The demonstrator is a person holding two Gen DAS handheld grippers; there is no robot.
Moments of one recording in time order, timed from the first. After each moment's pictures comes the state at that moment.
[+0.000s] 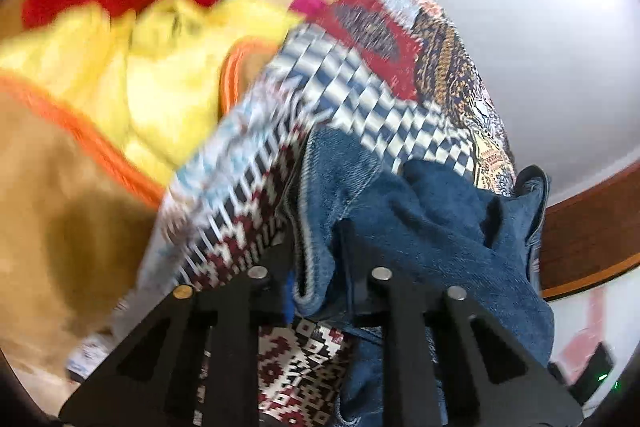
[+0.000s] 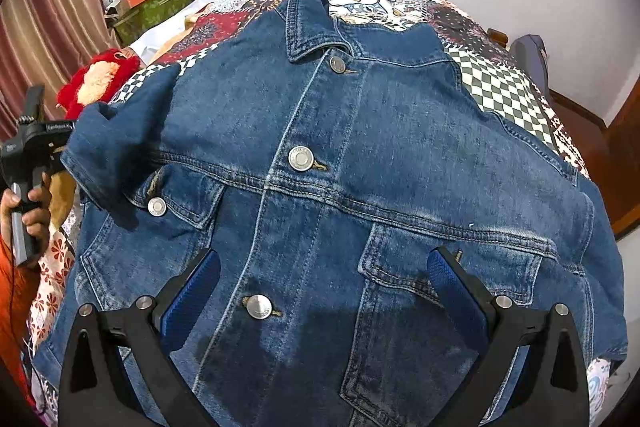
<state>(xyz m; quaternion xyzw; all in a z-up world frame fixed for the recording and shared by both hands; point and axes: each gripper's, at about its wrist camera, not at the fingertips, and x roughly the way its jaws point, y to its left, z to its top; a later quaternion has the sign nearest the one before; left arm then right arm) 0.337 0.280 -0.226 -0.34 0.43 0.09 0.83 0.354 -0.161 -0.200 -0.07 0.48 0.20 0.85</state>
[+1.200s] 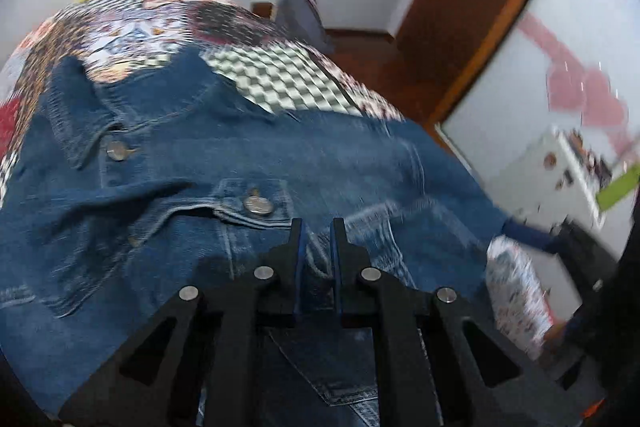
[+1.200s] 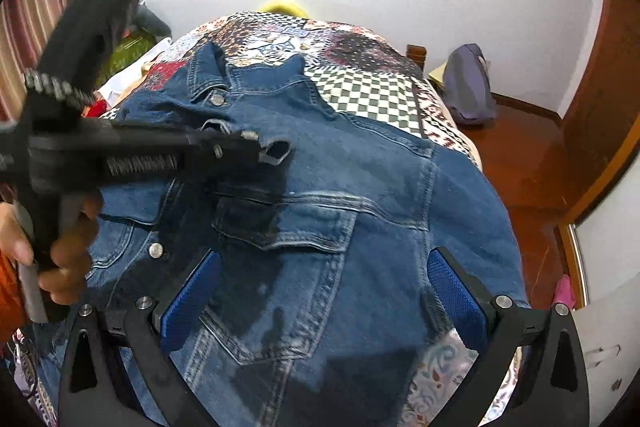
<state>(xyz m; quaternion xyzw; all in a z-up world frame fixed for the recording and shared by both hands) 0.413 -0.138 -0.164 -0.01 0.47 -0.24 0.85 0.312 -0.306 -0.166 -0.04 0.42 0.13 0.90</state>
